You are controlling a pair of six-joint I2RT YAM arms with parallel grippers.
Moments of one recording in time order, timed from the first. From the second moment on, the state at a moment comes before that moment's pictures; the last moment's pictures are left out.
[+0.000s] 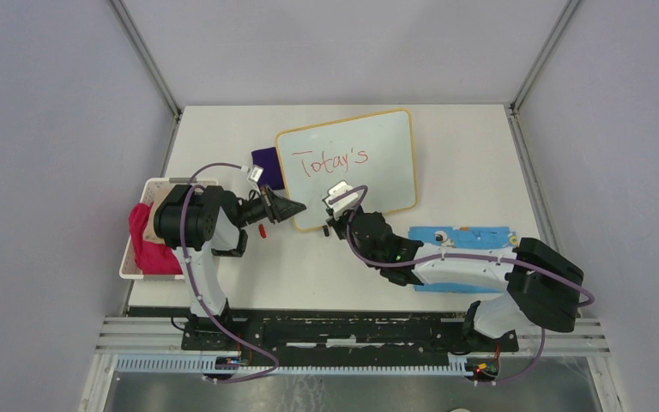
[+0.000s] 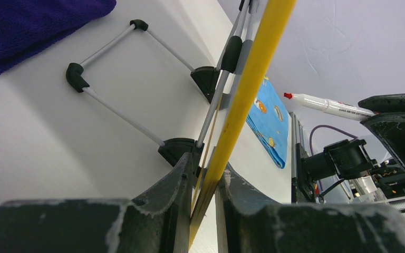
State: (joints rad) left arm -0.06 2.02 0.48 1.54 1.02 -0.81; right arm 1.10 1.45 0.76 0.52 0.54 -0.08
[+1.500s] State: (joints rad) left arm -0.06 2.03 0.48 1.54 1.02 -0.81; right arm 1.10 1.62 0.83 0.50 0.56 0.01
